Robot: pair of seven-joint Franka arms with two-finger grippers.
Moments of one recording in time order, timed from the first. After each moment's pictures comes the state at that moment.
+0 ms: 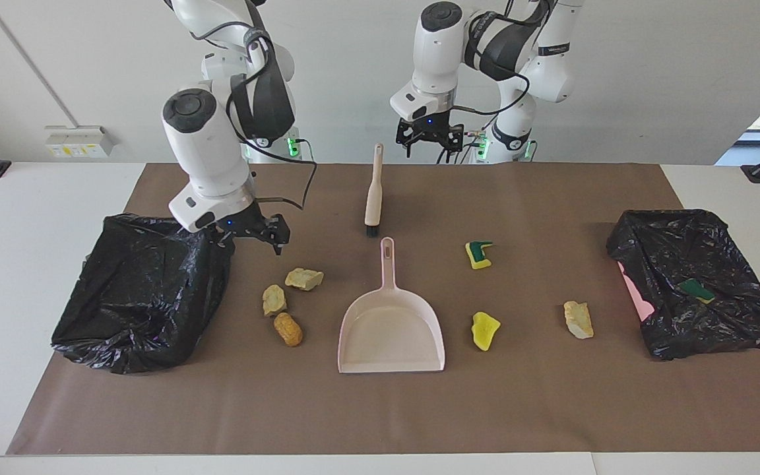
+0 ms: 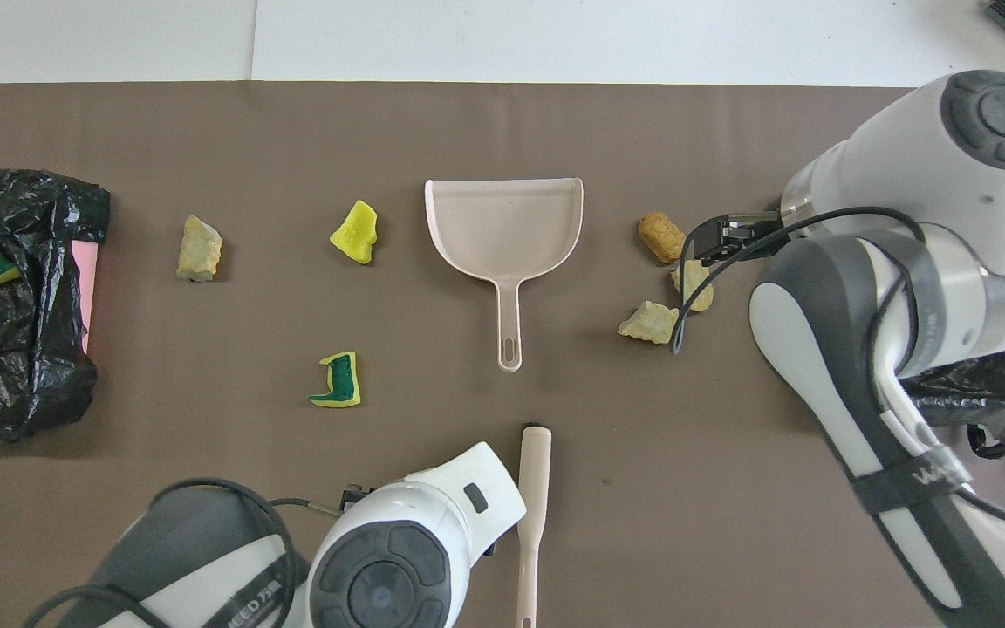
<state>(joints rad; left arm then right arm) -0.84 -0.21 -0.02 -2.16 0.00 1.90 -0.57 0.21 0.24 -0.01 -1.65 0.02 1.91 0.24</state>
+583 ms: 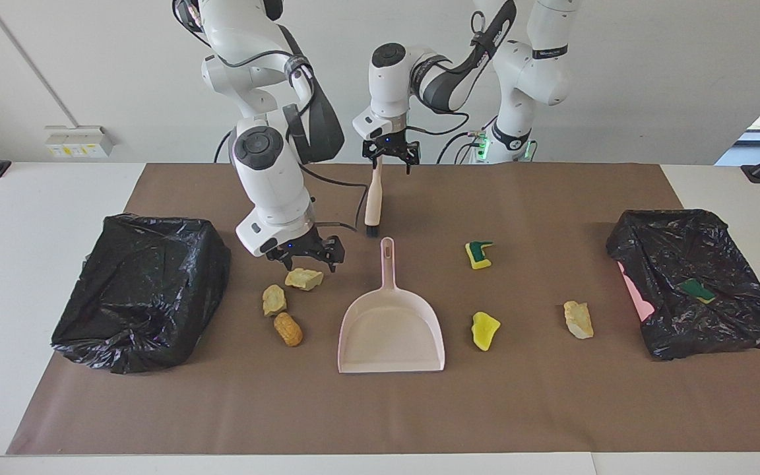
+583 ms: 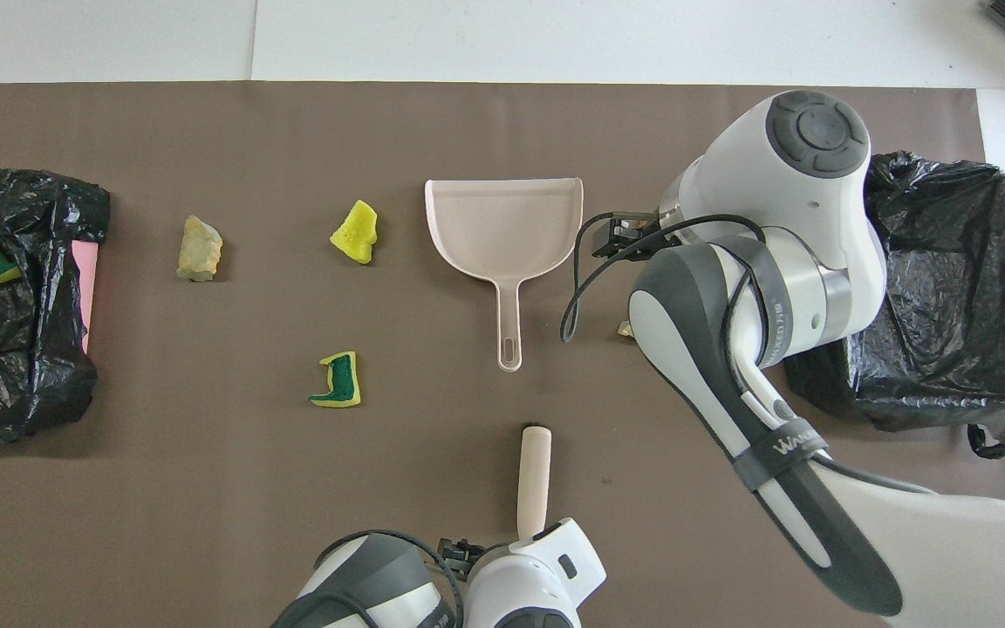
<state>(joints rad) -1.05 -0.06 -0.03 -2.28 0.00 2.18 -0.75 0.32 0.35 -0.01 -1.59 0.10 1.96 0.39</state>
